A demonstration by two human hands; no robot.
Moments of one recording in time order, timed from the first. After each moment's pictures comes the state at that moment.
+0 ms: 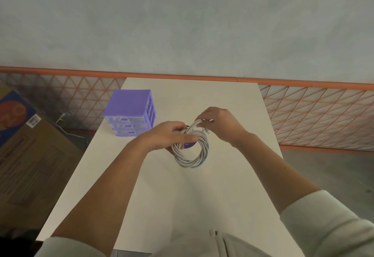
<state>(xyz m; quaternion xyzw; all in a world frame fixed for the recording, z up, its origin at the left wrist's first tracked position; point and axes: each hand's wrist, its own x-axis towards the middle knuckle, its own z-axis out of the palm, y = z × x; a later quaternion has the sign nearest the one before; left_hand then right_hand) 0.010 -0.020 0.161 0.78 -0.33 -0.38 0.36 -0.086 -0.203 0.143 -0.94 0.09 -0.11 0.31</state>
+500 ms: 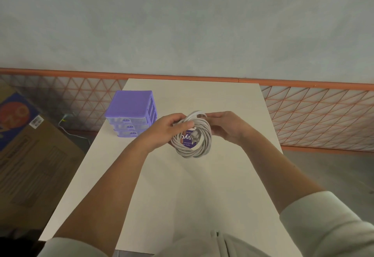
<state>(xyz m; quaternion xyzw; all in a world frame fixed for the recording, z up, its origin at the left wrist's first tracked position) 0.010 -0.019 0.164 0.75 -0.33 -0.32 0.48 -0.087 -0.211 0.141 -0.60 0.19 0.02 0.78</state>
